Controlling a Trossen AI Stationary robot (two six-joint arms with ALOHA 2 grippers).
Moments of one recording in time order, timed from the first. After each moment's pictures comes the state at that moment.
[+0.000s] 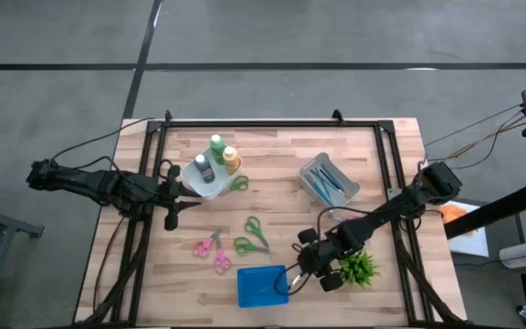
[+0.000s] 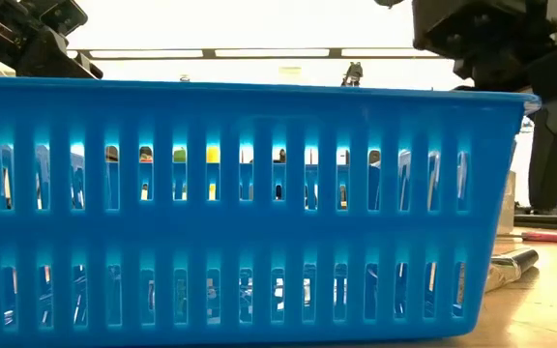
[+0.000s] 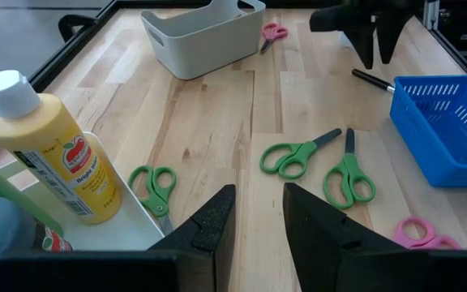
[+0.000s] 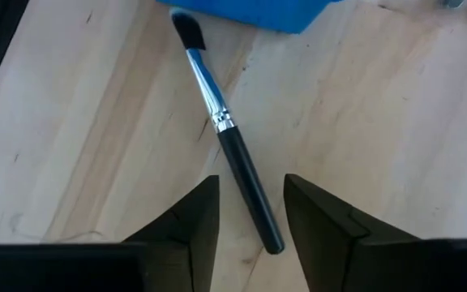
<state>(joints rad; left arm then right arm) -0.20 0.45 0.42 -0.48 -0.25 -0.11 0.48 1.74 1.00 -0.35 -0.08 0.17</state>
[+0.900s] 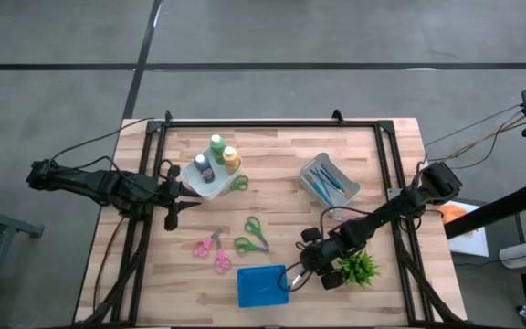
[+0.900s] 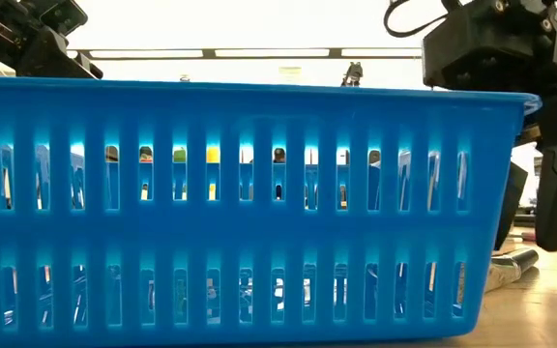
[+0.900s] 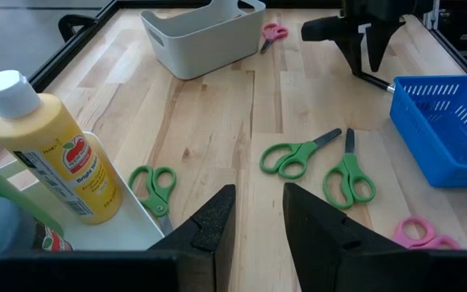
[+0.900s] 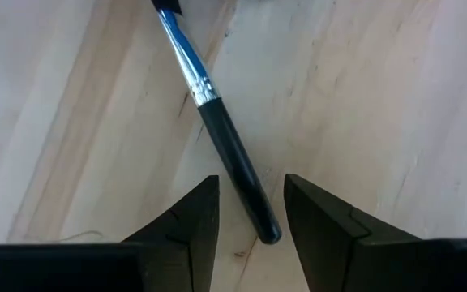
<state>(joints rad) -0.20 0.45 0.42 -0.48 -0.25 -0.11 0.48 1.74 0.90 -0.25 -0.06 0.21</state>
